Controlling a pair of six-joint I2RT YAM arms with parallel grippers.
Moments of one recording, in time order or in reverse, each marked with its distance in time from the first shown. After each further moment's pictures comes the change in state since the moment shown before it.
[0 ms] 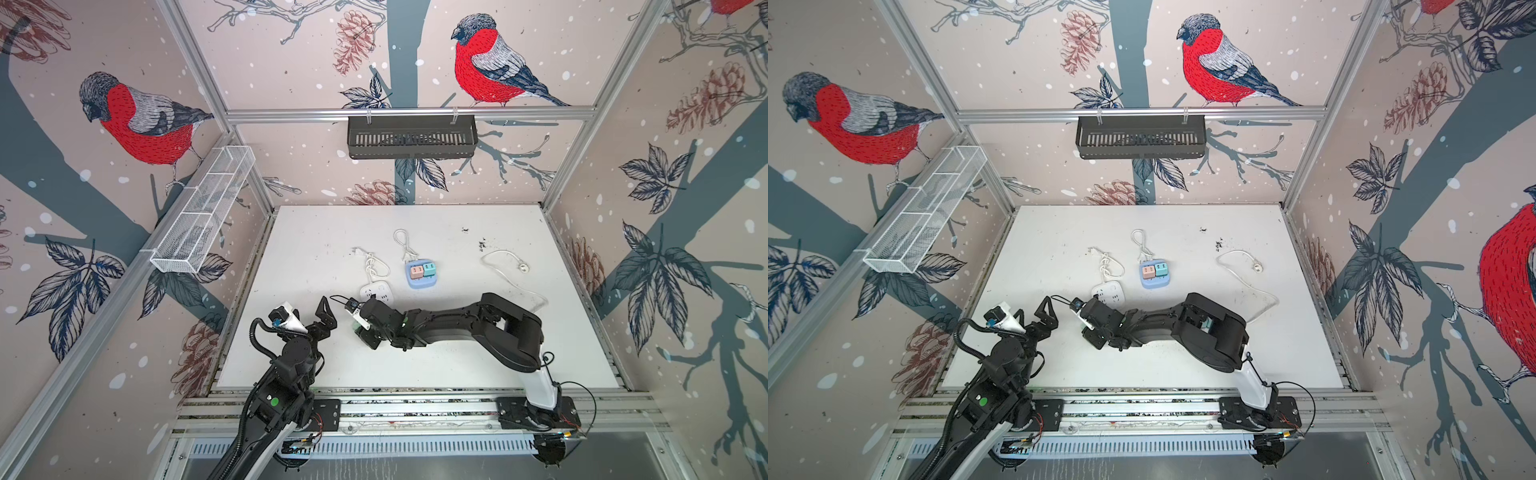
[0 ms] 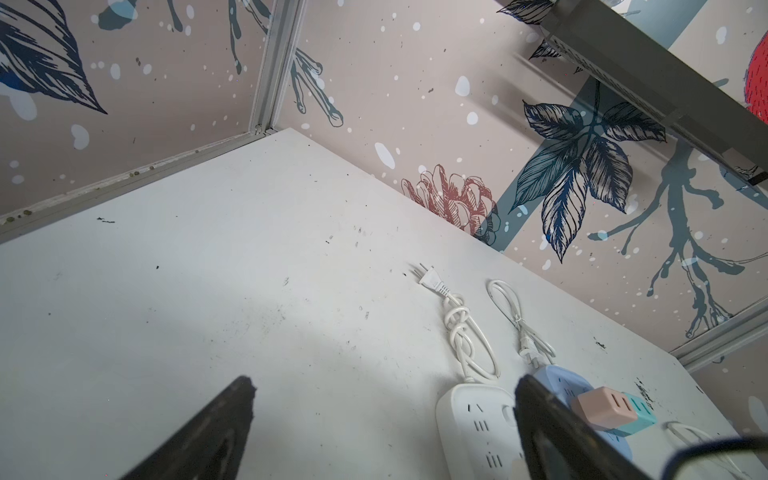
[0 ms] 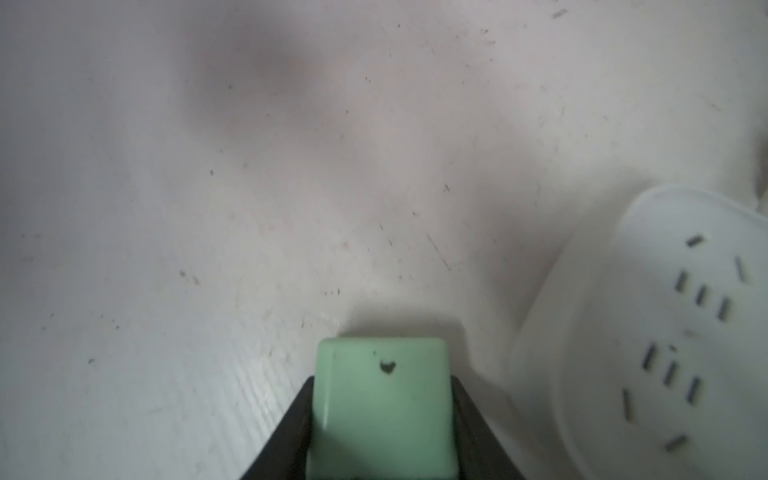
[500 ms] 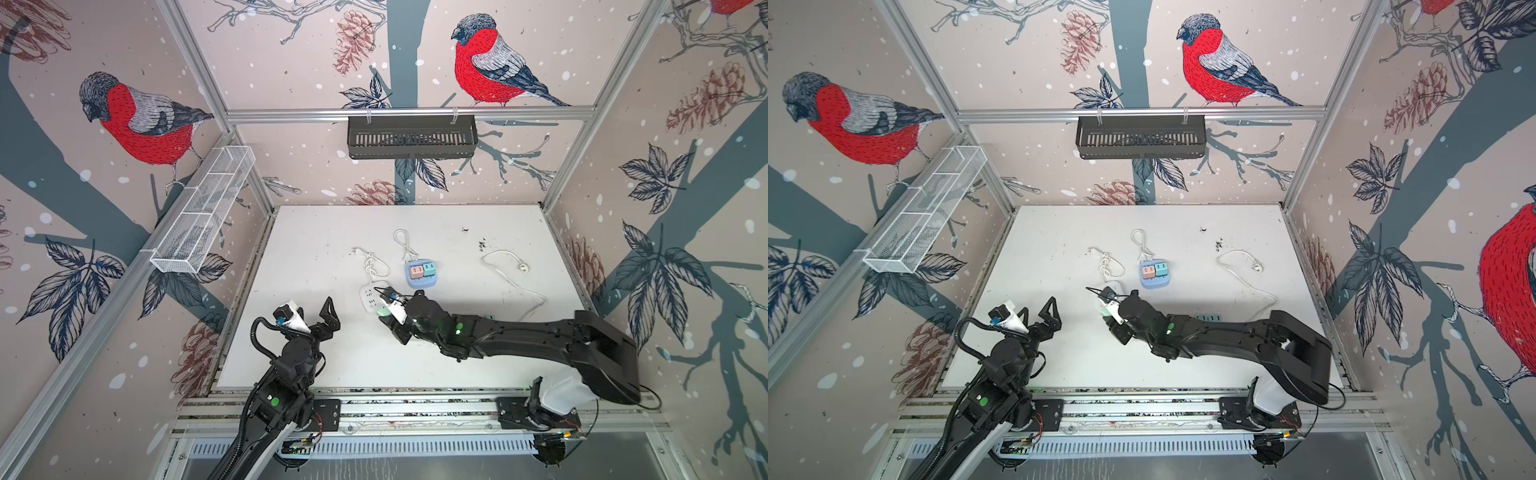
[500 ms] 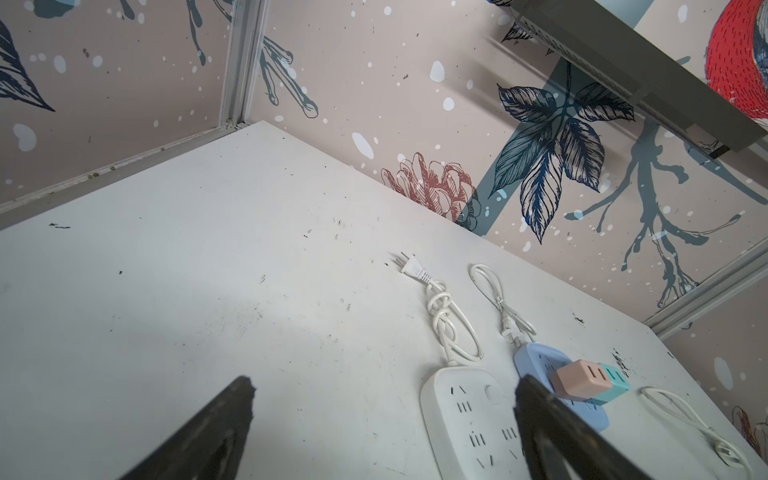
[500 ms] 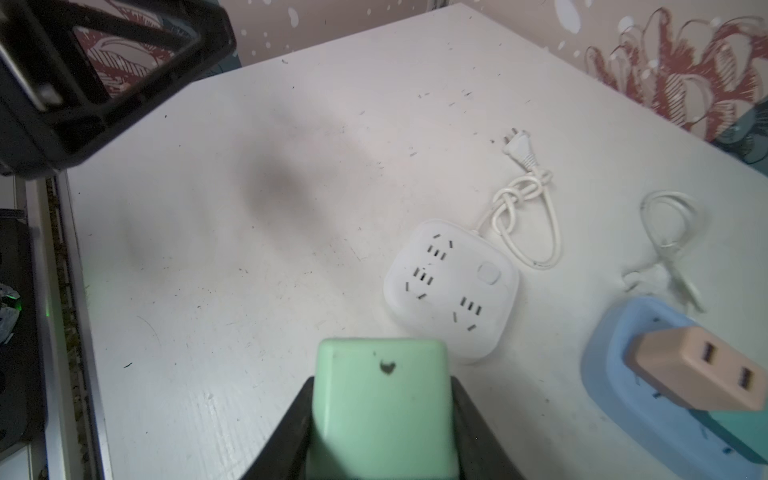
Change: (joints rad) left arm 0.000 -0.001 -0.007 0.023 0.081 0.042; right arm -0.026 -0.550 -0.400 0.138 0.112 -0.027
